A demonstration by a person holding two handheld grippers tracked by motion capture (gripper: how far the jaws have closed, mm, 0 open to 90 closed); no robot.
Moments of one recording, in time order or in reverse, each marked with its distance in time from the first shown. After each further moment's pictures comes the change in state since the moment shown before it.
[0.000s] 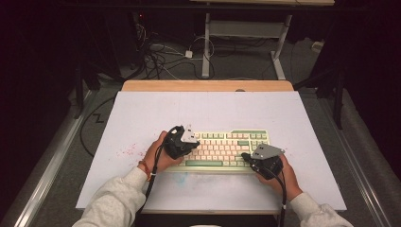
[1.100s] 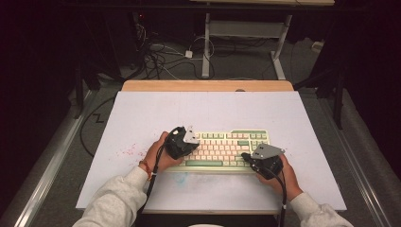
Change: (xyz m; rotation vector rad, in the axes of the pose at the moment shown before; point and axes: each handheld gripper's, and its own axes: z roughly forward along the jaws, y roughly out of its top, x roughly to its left) left arm 0.002 -0.004 0.004 0.037 0.019 0.011; right arm 0.000 0.001 -0.001 0.003 0.000 0.000
